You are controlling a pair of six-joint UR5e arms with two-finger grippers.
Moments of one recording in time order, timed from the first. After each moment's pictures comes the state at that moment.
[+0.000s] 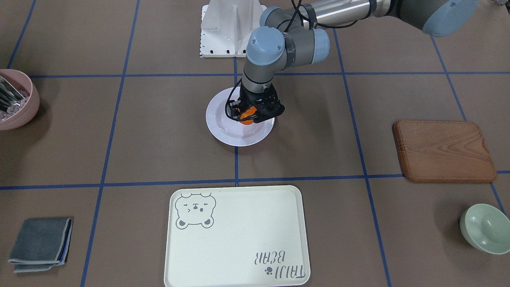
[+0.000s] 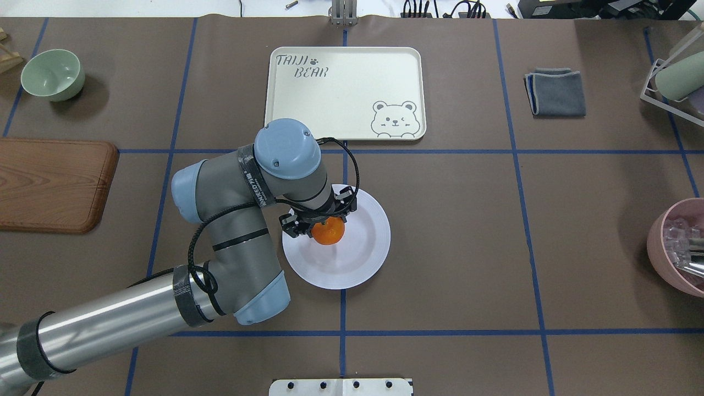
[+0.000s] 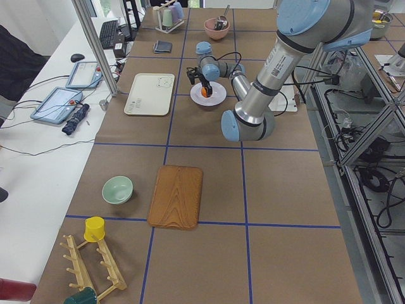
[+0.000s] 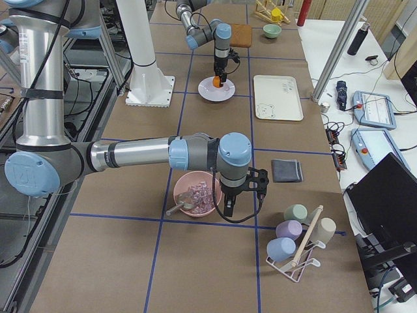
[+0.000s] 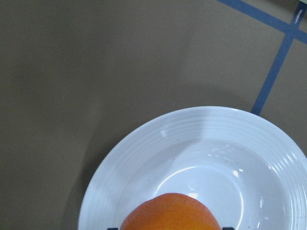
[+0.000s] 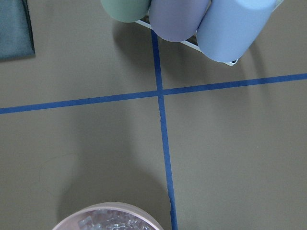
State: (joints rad) left arm -0.49 -2.36 -1.52 -1.69 -1.97 -1.65; right arm 1.62 -1.63 1.78 -1.71 2.37 0.10
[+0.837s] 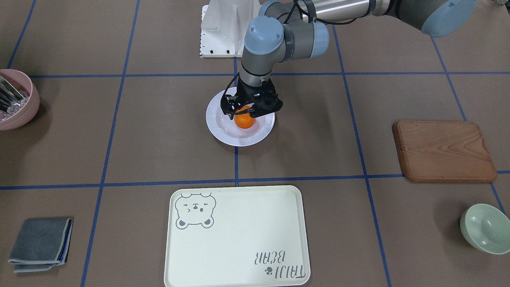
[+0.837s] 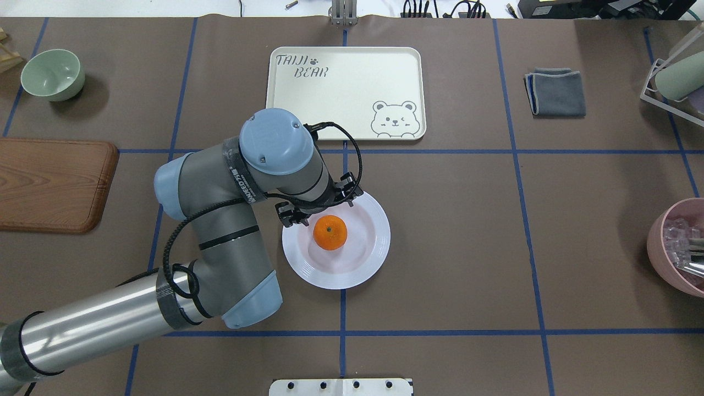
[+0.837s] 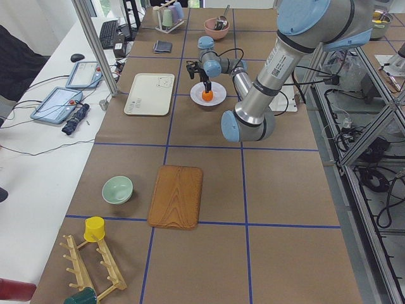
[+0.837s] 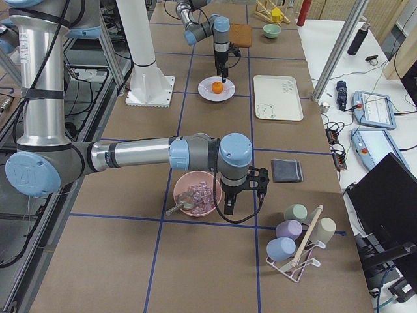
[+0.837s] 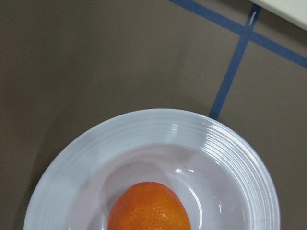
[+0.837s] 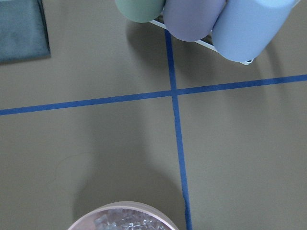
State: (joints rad) left arm -0.52 -2.33 -1.65 -1.64 -1.92 -1.63; right arm 1.61 -1.62 1.78 -1.70 2.43 0.10
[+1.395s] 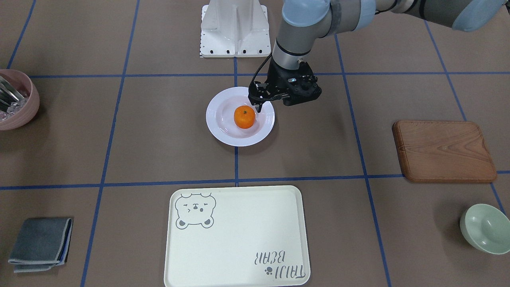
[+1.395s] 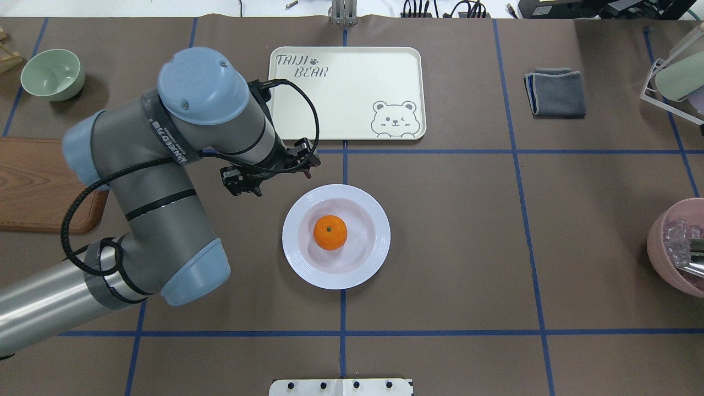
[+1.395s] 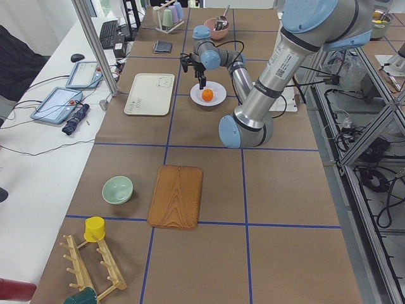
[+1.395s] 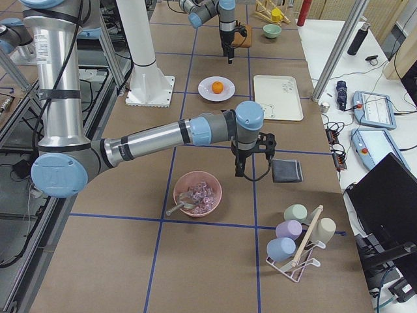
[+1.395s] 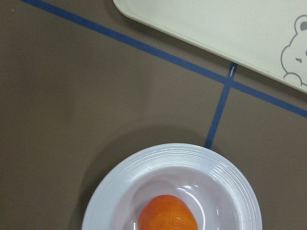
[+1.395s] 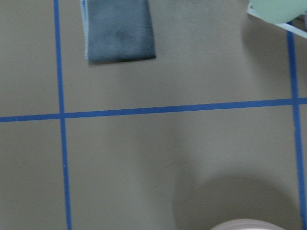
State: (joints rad) left arm -0.64 -2.25 -1.83 -1.48 -1.97 -1.48; right arm 1.37 -1.50 1.86 -1.64 2.47 0.43
